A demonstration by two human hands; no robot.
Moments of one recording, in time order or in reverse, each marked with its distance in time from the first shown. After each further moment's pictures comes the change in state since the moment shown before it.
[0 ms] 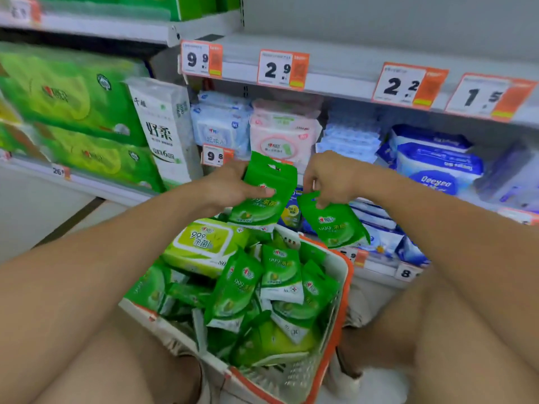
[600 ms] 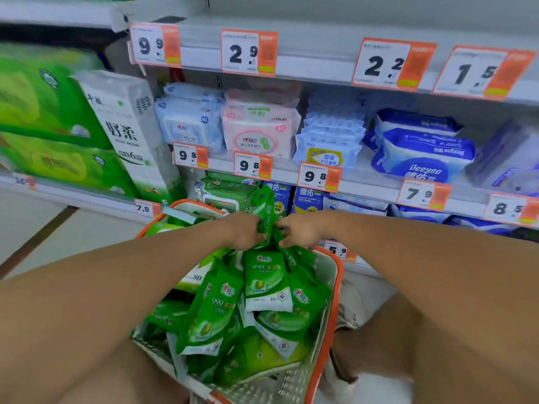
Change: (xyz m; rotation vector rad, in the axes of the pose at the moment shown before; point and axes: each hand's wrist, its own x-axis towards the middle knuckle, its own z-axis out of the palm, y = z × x) left_hand 0.071 -0.077 0.063 1.094 -0.369 -0.149; right_hand 0.050 0.029 0.127 0.374 -0.489 0.158
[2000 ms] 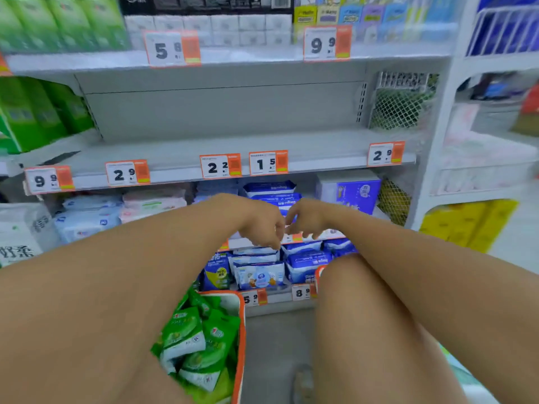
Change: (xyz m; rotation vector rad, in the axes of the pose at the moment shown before) left_hand -0.137 0.292 -0.142 0.432 0.017 0.410; right_hand -0.286 0.126 -0.048 0.326 0.607 0.254
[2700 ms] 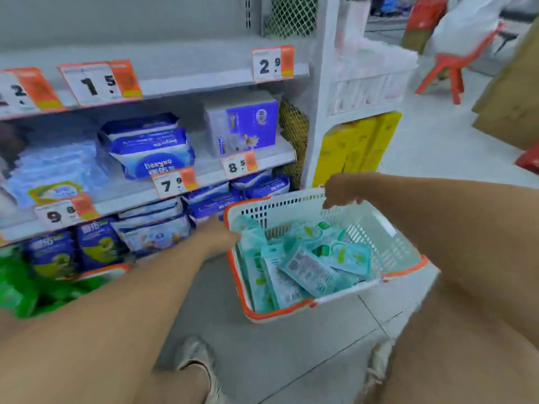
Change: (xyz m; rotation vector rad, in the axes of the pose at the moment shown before) left_hand 0.169 0.113 0.146 -0.597 0.079 -0.241; right_hand -0.084 0.282 -0.002 -0.240 -0.115 0.691
